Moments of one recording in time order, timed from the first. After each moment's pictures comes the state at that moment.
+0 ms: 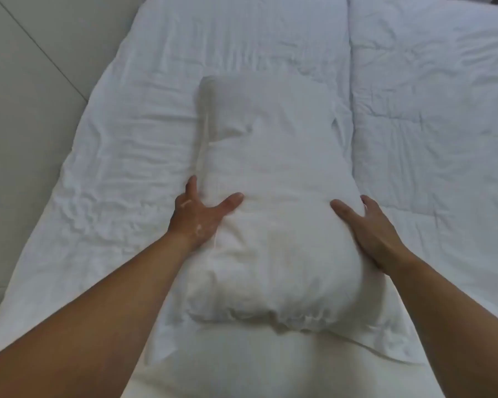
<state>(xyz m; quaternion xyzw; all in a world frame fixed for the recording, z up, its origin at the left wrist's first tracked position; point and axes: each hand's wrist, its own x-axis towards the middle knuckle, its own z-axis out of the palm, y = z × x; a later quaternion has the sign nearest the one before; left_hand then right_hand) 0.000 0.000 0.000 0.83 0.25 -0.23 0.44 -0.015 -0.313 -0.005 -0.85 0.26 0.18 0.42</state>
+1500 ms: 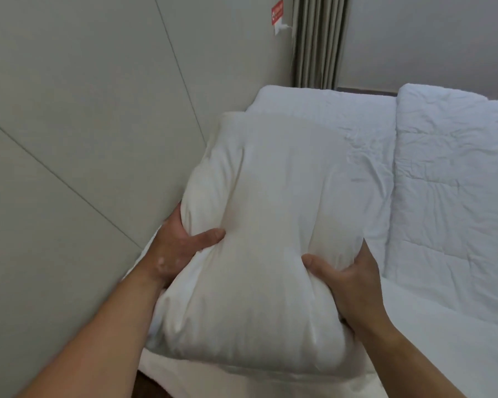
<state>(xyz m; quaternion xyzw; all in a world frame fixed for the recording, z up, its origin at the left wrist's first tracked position) -0.264 0.060 0.212 0.82 0.19 0.03 0.53 -0.238 -0.218 0.155 -0.76 0.04 0.04 0.65</state>
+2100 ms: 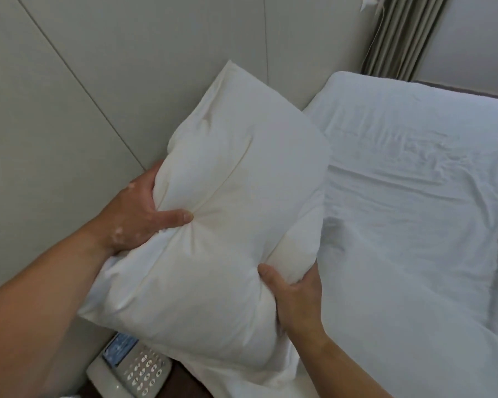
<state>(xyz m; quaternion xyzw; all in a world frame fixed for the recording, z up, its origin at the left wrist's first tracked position) -0.275 0.306 0.242 0.90 0.21 0.04 0.38 -0.243 0.050 0.091 -0.70 0.03 0.15 0.69</state>
